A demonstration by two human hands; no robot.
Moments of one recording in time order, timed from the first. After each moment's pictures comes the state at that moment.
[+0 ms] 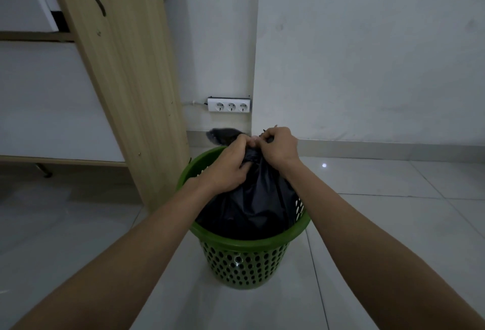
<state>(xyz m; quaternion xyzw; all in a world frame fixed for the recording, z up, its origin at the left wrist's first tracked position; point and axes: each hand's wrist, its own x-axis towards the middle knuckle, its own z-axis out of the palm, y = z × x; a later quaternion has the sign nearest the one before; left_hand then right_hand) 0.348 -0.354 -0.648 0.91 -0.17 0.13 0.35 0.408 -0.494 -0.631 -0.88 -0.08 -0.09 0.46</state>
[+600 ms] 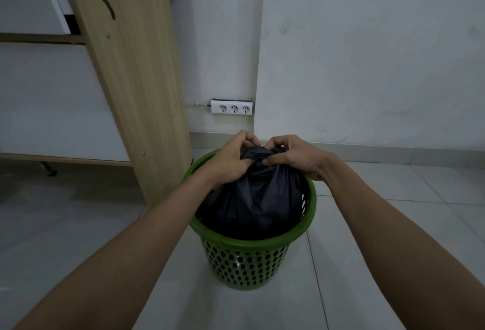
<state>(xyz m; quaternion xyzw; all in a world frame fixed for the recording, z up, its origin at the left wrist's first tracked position) 0.341 -0.359 -0.629 0.83 -0.11 0.06 0.55 0.400 -0.543 -0.613 -0.78 -0.23 0.21 0.55</state>
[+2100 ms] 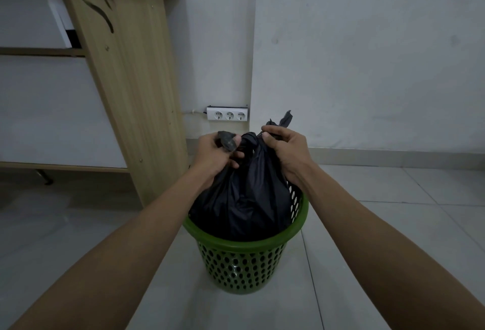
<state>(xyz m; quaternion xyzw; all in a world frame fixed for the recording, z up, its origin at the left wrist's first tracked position) 0.338 -0.358 -0.612 0.68 0.05 0.14 0.71 0.390 -0.516 -0.616 -0.64 -0.06 -0.02 0.77</state>
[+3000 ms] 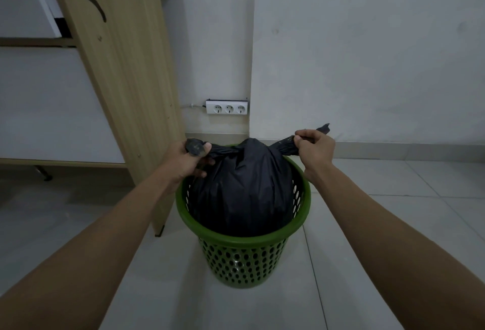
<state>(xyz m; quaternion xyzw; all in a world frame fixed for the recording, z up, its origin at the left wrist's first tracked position) 0.323 -0.298 -0.634 0.72 0.09 0.09 0.68 0.410 -0.552 -0.639 -0.67 0.11 -0.13 0.72</state>
